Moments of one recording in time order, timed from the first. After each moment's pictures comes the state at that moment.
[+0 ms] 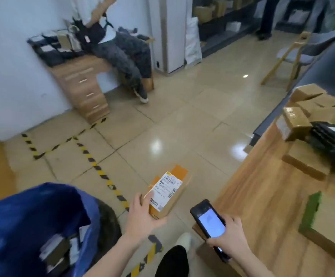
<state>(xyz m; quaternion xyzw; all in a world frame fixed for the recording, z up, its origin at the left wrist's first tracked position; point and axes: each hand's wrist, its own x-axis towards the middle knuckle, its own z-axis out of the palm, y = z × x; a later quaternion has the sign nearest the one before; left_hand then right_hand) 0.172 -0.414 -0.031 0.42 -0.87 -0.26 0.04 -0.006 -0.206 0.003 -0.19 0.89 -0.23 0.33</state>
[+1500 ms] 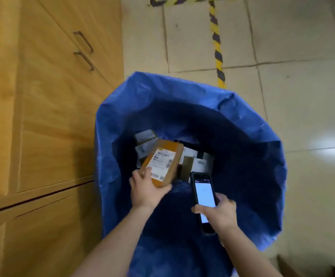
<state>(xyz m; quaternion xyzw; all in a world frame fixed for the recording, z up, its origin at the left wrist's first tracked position) 0.641 -0.709 -0.356 0.79 -0.49 -0.35 -0.03 0.445 -0.676 -0.295 -0.20 0.82 -0.08 0.54</state>
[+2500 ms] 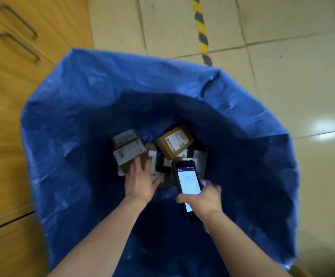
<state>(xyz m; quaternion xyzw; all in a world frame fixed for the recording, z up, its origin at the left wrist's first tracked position) 0.609 -0.755 -0.458 0.67 -0.67 -0.27 -0.12 0.436 -0.721 -0.378 -0.20 0.82 -0.07 0.54</state>
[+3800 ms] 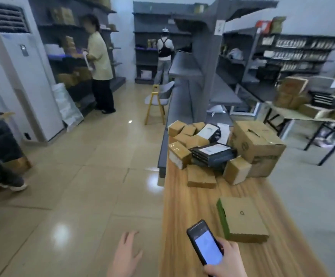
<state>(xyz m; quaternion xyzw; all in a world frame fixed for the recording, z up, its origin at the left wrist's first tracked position) -0.037 -0.444 0.006 0.14 -0.91 -0.38 -0.04 -0.056 -0.163 0.084 0.04 0.93 -0.35 0.14</state>
